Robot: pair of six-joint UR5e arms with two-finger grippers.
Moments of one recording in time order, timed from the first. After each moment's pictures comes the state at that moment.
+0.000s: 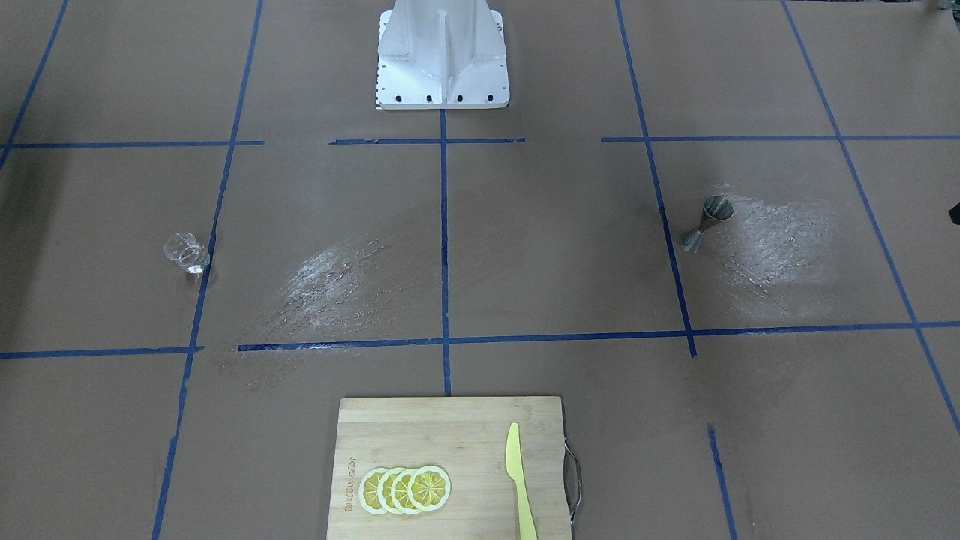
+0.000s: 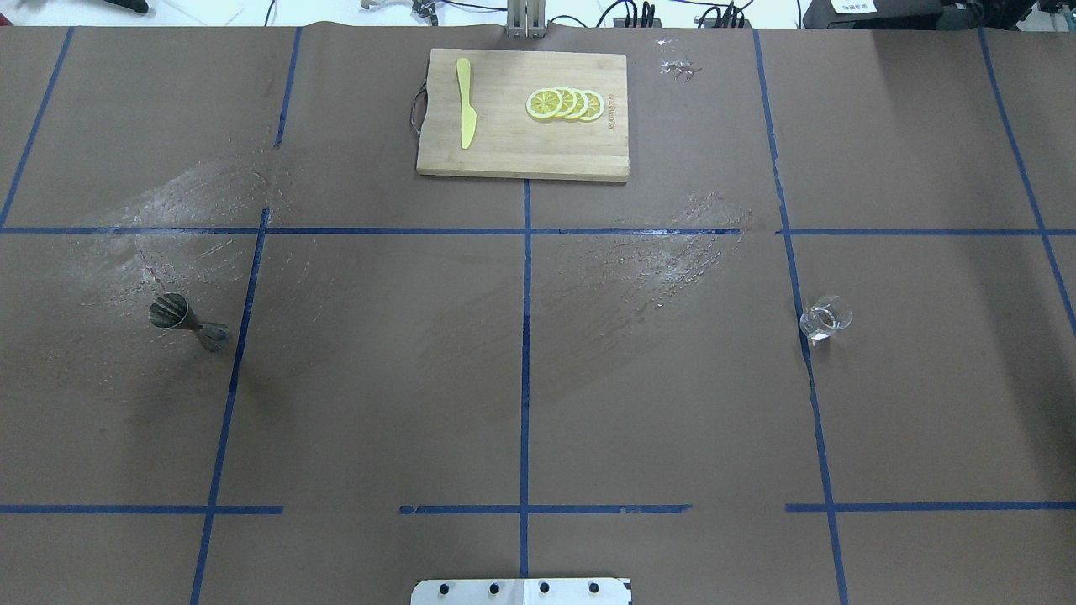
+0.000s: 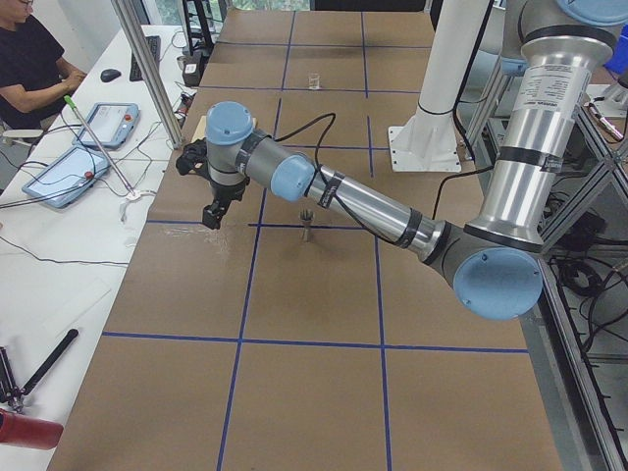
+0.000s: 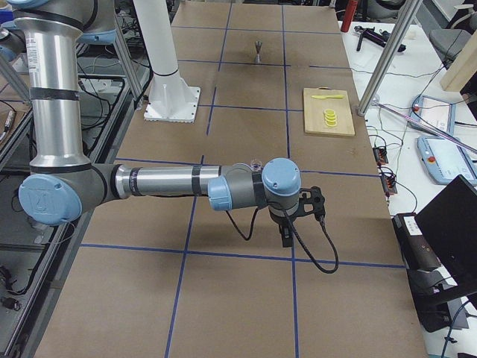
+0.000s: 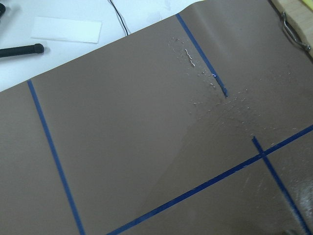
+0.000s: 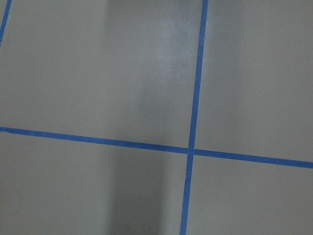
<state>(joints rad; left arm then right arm) -1.42 -1.79 -1.83 -1.67 -2.42 -0.17 1.61 -1.58 1.64 -1.40 2.43 0.03</state>
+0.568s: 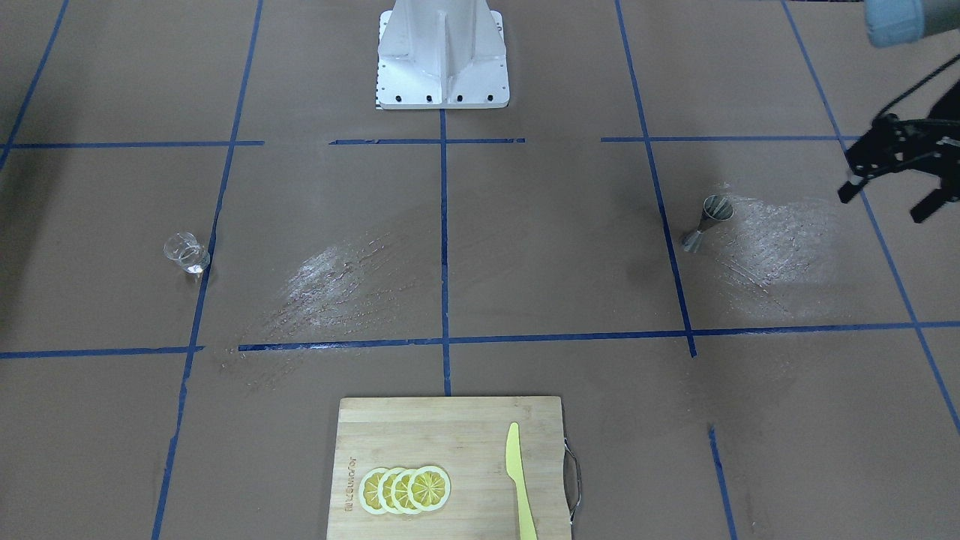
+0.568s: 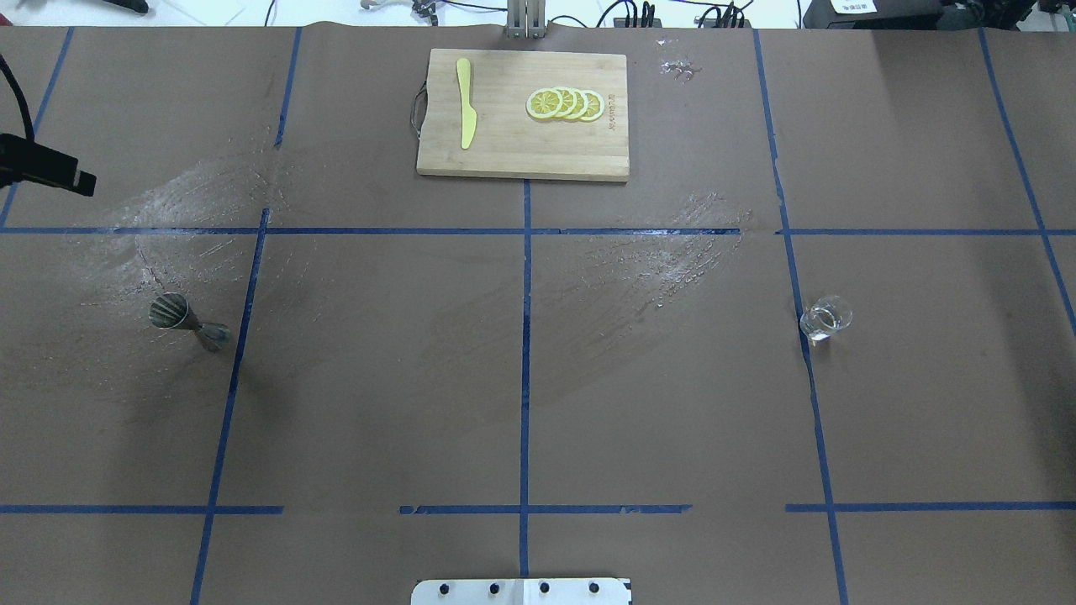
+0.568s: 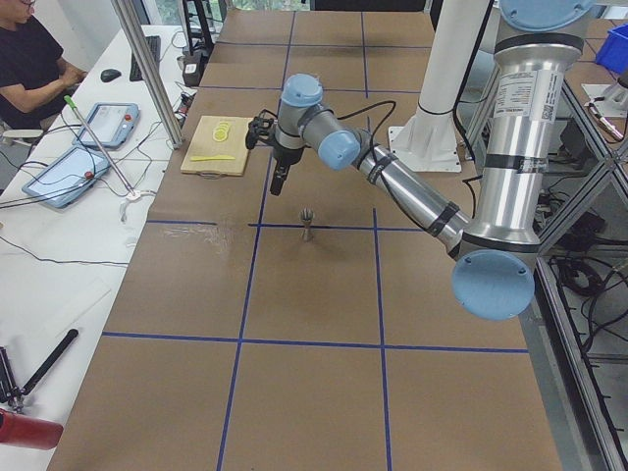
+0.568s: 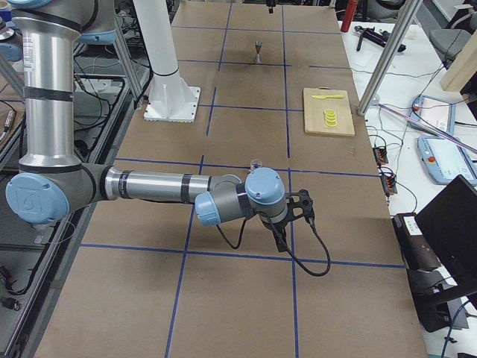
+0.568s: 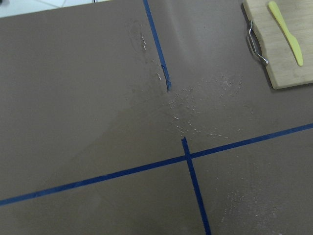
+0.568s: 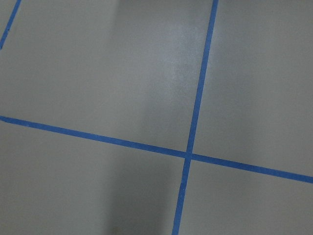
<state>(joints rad) -1.07 -1.62 -2.19 -1.70 -2.12 -0.72 1.60 -1.63 1.62 -1.21 2.42 0.05</state>
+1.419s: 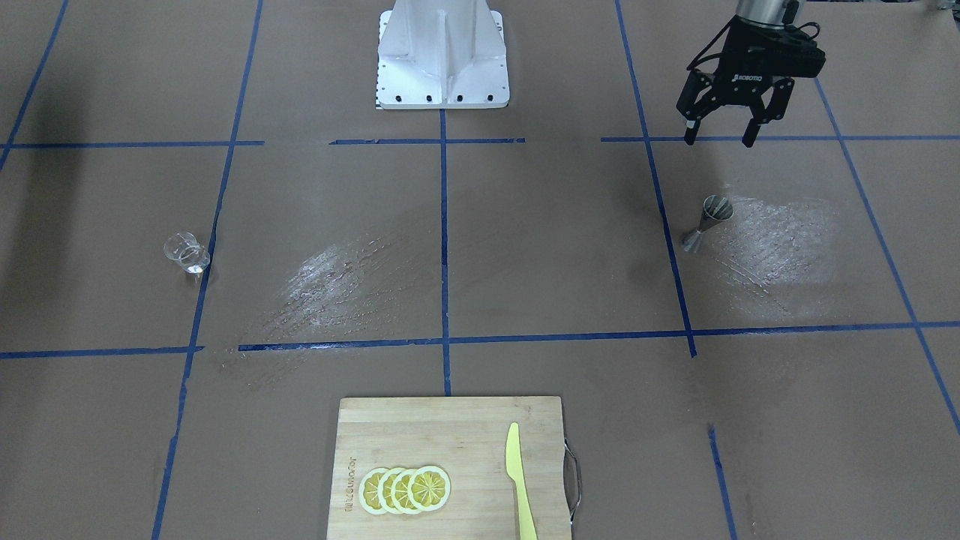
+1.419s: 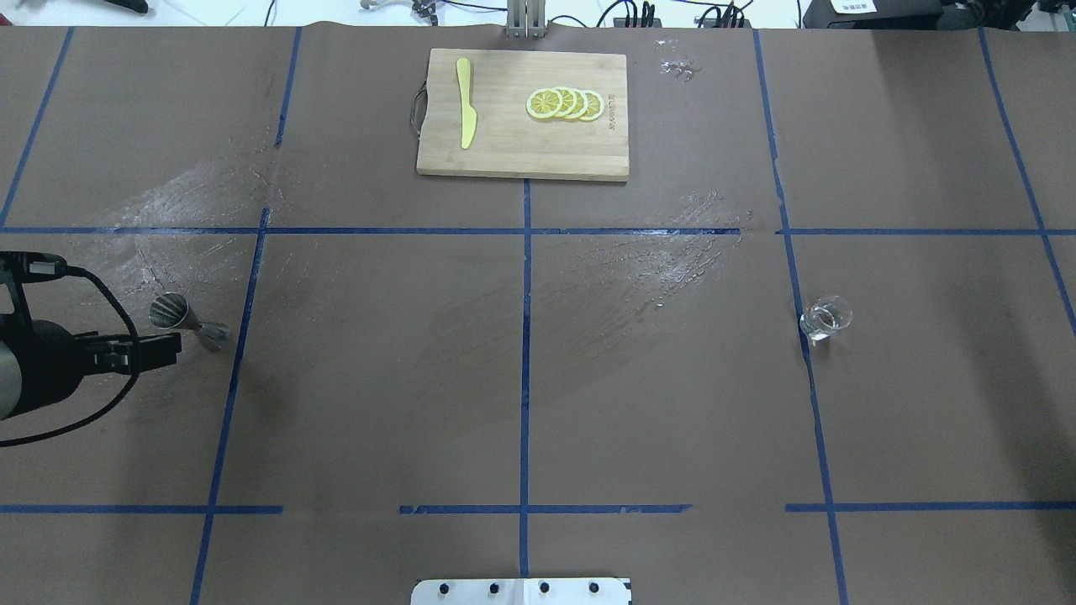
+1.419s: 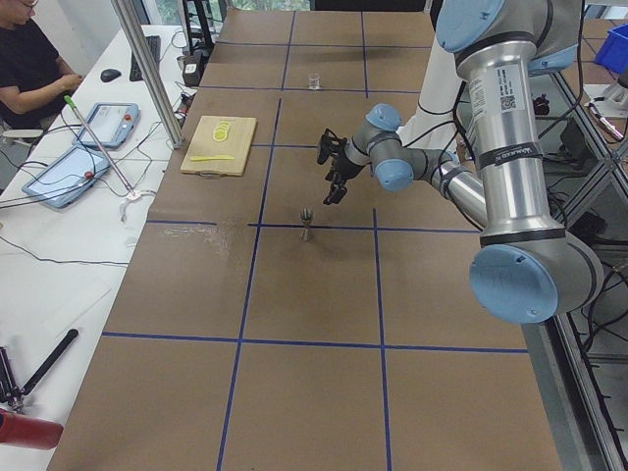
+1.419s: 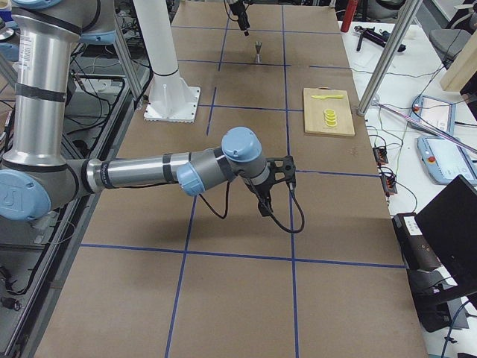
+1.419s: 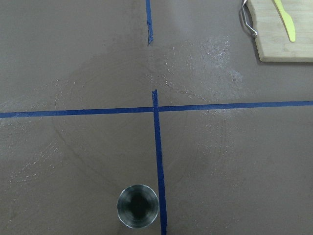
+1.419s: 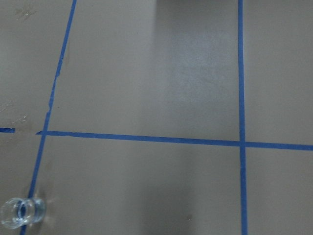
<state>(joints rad) -0.44 -1.29 -2.32 -2.03 -1.43 -1.26 1.52 -1.79 1.97 -1.22 2.40 0.39</state>
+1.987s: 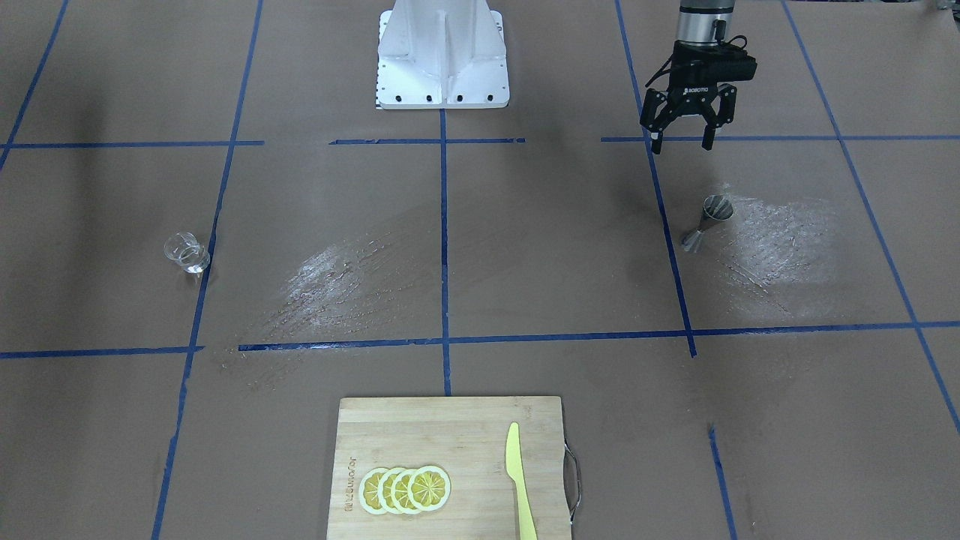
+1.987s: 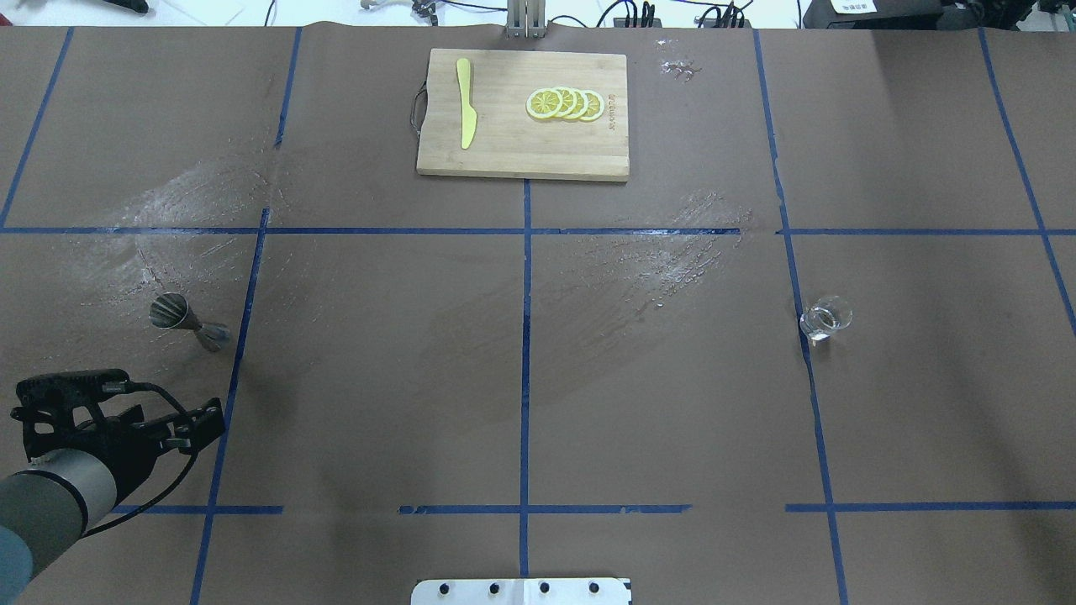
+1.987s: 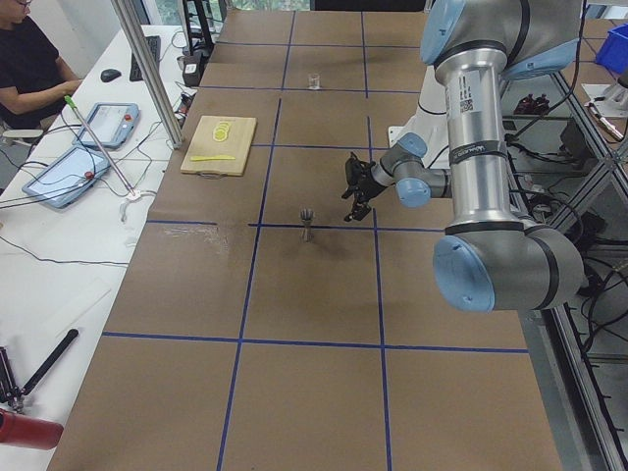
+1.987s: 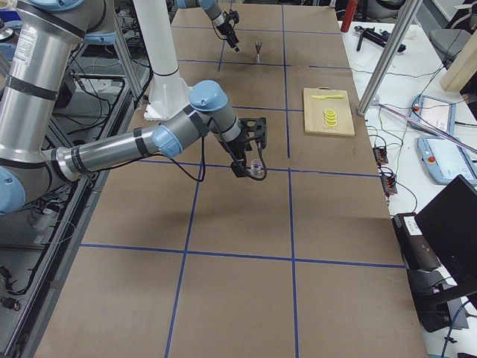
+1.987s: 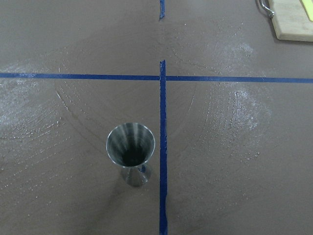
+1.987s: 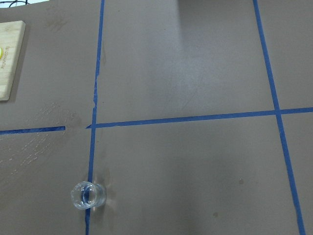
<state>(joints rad) -0.13 -1.27 -2.20 -2.04 -1.05 -1.57 1.35 -1.93 2.28 -1.21 2.26 0.70</state>
